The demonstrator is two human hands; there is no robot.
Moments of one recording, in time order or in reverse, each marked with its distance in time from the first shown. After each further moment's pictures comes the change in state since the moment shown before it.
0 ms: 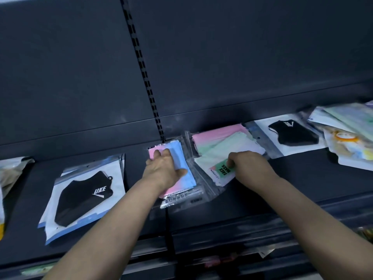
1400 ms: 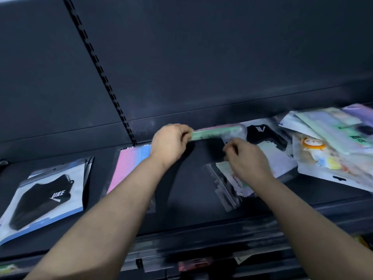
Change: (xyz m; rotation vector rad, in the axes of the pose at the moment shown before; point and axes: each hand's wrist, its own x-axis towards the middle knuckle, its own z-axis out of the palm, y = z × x) left_hand 0.048 0.121 0.005 -0.158 0.583 0.498; right_hand -0.001 0.093 -0.020 0.454 0.309 0.160
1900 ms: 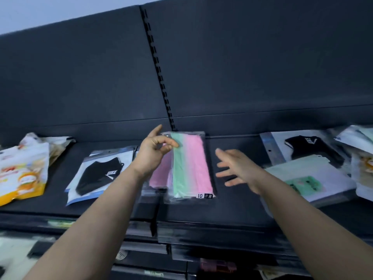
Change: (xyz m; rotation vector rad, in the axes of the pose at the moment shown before) left_hand -0.079 -0.085 -0.070 -0.602 0.104 -0.441; right_hand 0.002 -0.069 0.044 0.687 -0.733 0.275
